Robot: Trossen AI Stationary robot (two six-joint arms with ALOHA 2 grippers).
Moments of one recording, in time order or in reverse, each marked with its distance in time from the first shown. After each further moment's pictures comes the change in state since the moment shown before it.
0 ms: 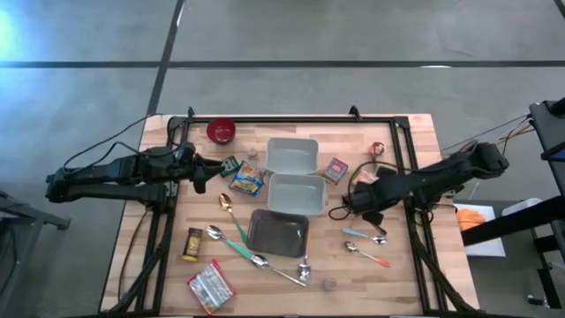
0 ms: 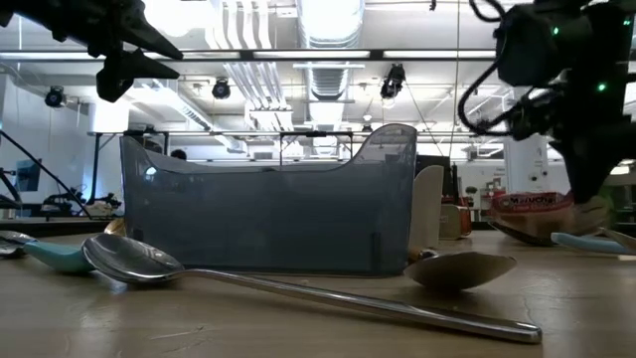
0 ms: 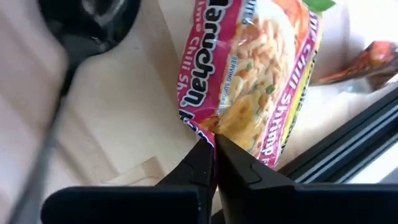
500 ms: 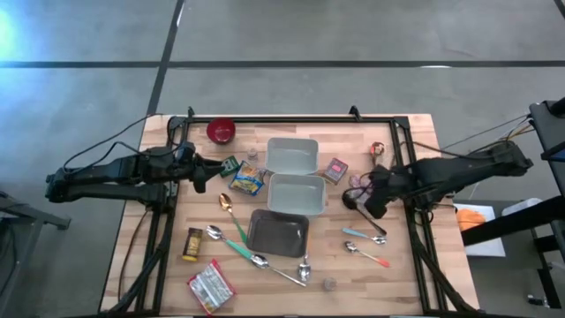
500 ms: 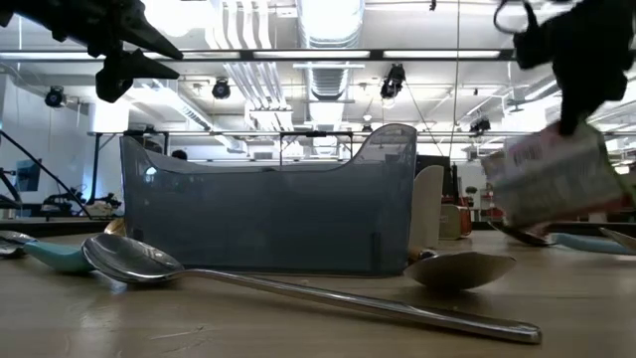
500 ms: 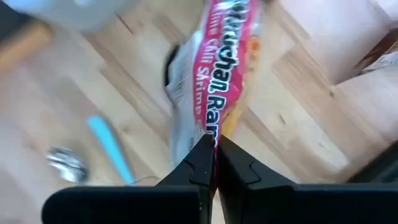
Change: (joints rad) left arm 0.000 0.000 0.000 0.000 0.000 -0.023; right arm -0.002 -0.396 0.089 0.007 -0.107 0.319
